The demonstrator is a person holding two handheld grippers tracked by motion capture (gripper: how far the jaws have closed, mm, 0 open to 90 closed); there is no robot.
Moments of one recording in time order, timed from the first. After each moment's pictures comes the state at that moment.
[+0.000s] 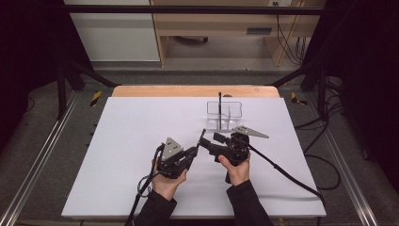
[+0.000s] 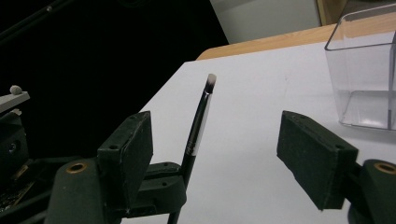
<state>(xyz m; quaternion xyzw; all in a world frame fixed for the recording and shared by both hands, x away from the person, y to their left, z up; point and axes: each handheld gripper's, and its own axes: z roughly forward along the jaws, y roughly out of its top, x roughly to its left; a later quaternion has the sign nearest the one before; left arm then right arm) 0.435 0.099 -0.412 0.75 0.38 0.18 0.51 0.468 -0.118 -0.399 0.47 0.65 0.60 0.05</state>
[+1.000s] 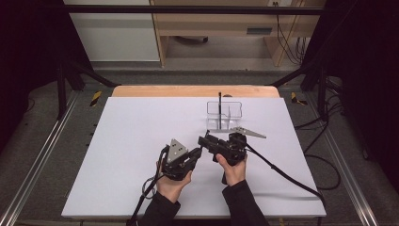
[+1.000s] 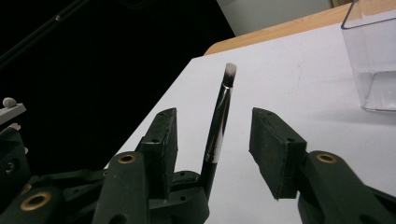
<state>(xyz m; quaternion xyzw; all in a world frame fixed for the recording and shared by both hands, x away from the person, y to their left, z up) 0.430 0.087 -0.413 0.75 0.38 0.19 0.51 0.470 -0.113 -0.405 0.49 0.63 0.60 0.01</state>
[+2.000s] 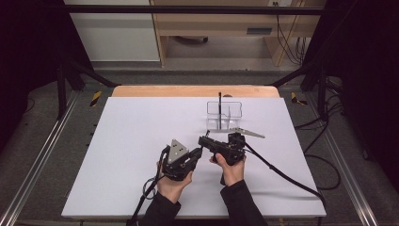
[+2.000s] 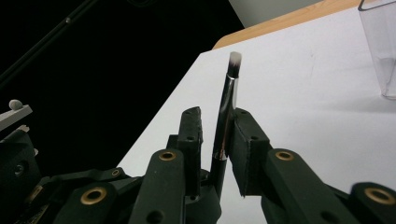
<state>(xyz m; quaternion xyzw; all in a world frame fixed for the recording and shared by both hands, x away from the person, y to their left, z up) 0.429 0.085 -0.412 0.75 0.38 0.19 0.51 0.472 -0.111 -0.408 0.49 0.62 0.61 -0.02</state>
